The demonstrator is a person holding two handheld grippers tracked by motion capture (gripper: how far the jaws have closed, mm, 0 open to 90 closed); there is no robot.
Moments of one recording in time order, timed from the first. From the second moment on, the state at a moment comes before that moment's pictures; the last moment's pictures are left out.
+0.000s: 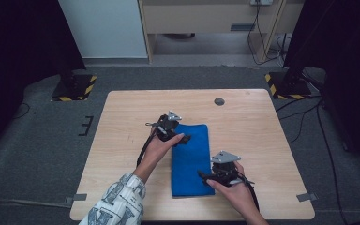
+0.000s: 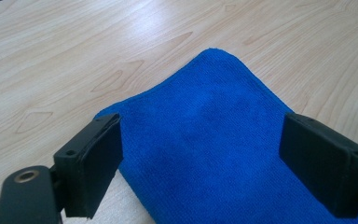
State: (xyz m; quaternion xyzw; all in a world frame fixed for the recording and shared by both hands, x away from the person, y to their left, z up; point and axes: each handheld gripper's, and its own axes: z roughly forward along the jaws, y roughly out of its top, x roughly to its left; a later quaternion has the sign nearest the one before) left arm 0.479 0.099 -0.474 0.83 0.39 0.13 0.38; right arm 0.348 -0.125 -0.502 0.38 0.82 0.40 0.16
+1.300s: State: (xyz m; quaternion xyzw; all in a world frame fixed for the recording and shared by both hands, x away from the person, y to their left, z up) left arm 0.493 0.126 -0.474 0.81 0.41 0.17 0.38; right arm 0.489 -0.132 -0.452 0.37 0.82 0.38 0.19
